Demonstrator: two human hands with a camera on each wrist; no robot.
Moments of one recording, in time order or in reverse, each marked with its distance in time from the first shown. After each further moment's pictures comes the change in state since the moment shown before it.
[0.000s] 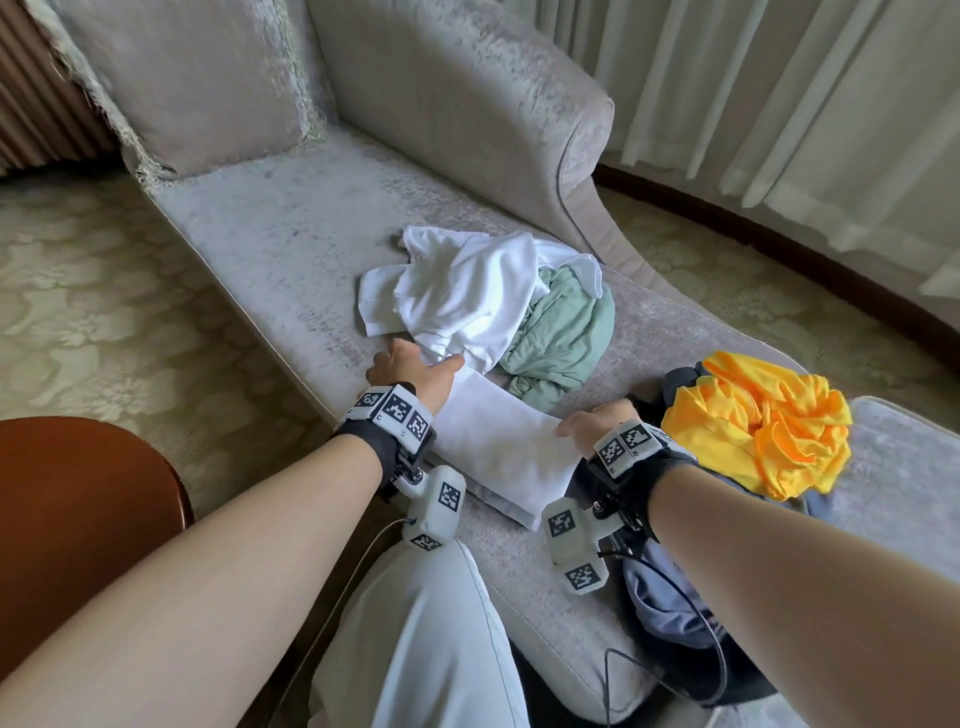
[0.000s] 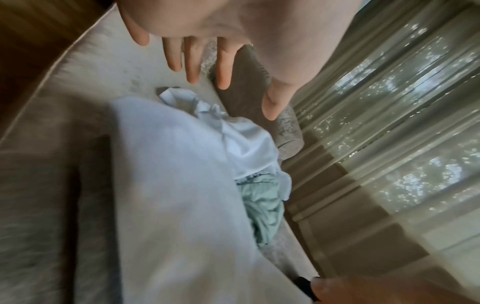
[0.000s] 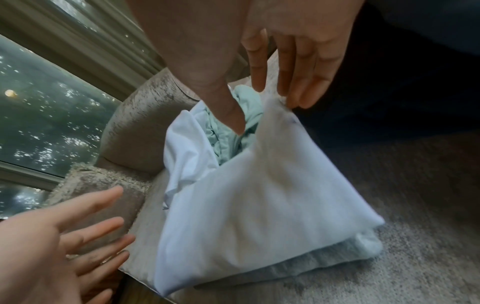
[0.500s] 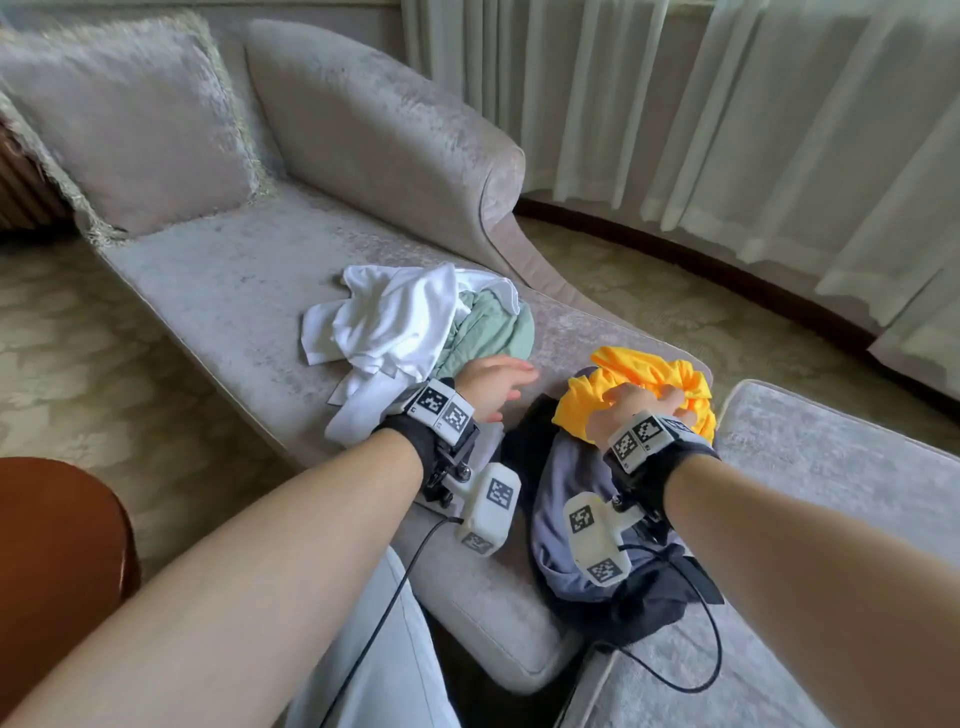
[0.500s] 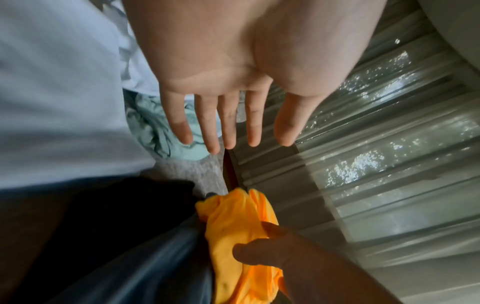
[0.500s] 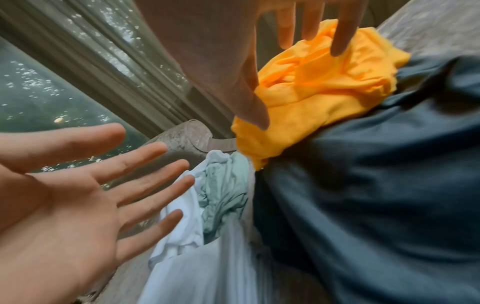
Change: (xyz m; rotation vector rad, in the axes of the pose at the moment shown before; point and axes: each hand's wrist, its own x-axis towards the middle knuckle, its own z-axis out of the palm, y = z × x) left_hand -0.130 0.107 0.064 -0.319 -0.603 0.157; right_hand -0.030 0.050 -0.140 -0.377 0.131 -0.039
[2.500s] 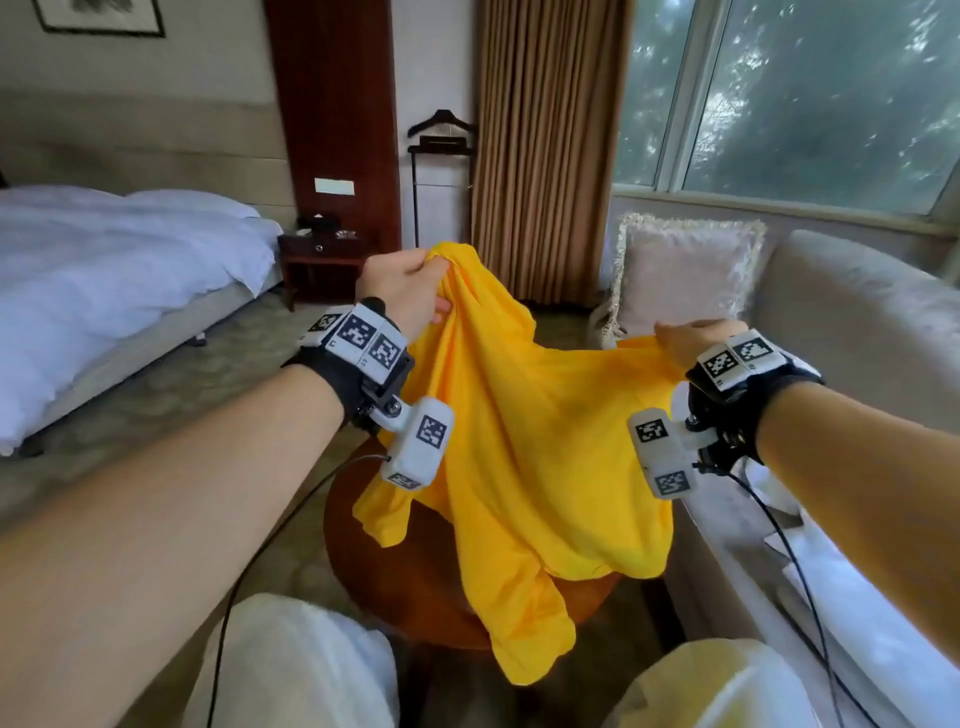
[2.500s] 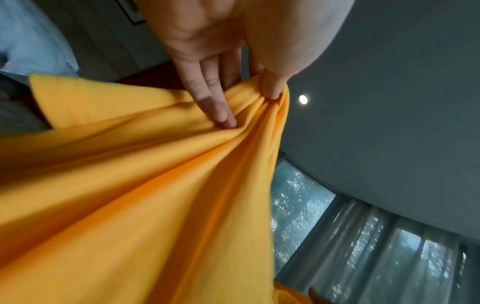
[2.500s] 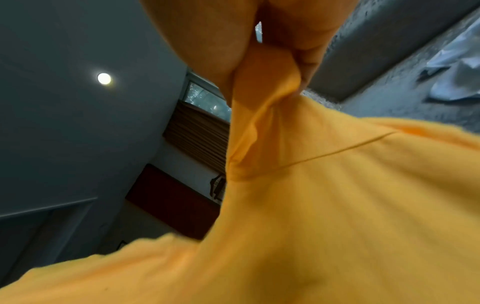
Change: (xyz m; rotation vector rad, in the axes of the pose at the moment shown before) left_hand -0.501 -0.062 -0.416 -0.083 1.468 0.434; right_hand -0.418 -0.310 0.049 0.285 -0.247 -1.012
